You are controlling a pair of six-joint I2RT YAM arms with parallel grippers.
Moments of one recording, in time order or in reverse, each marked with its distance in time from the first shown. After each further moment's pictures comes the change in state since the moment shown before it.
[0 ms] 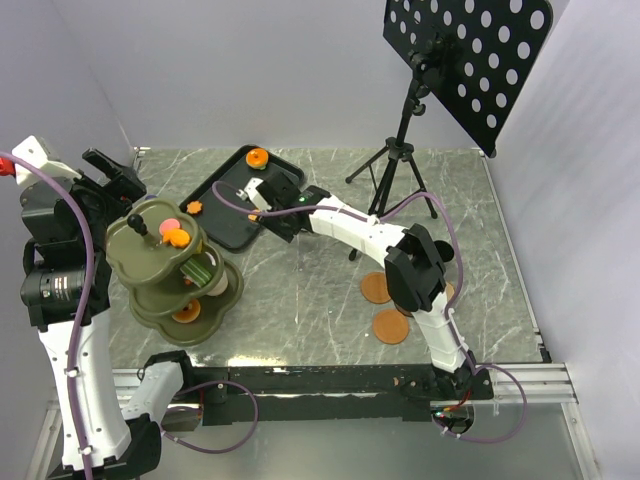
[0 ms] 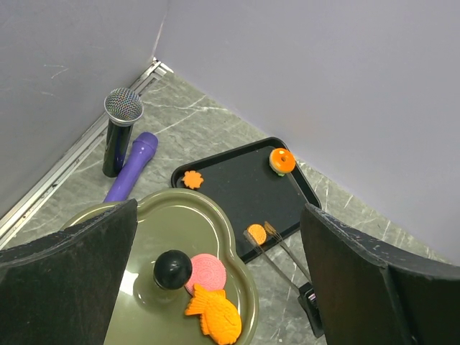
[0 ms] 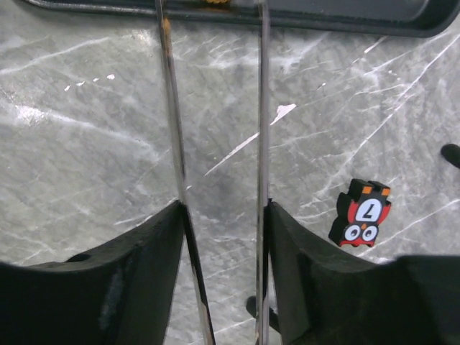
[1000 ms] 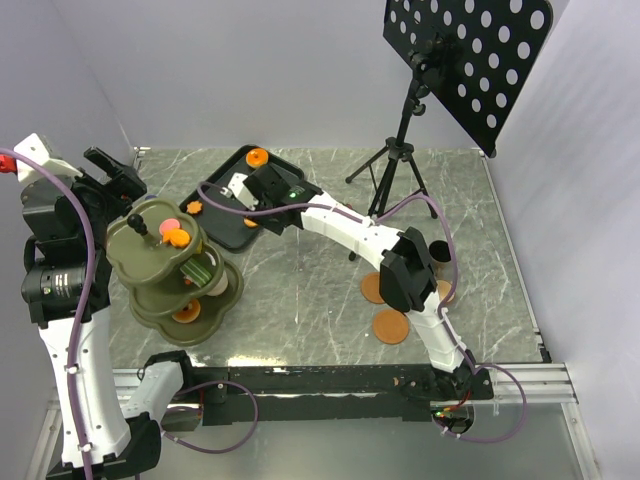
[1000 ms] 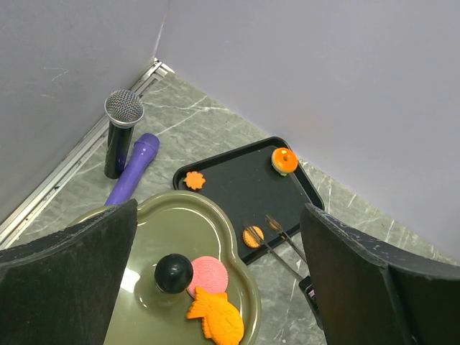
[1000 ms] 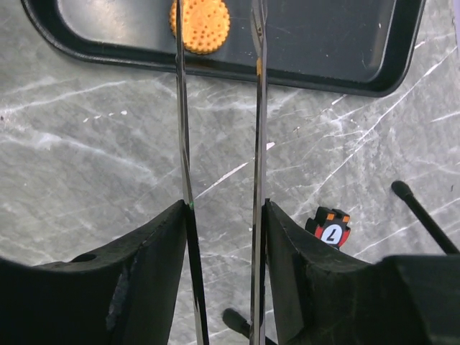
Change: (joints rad) left arm 0.000 0.010 0.000 0.007 0.002 0.013; right arm 0.035 0.064 0.199 -0.071 0.020 -0.092
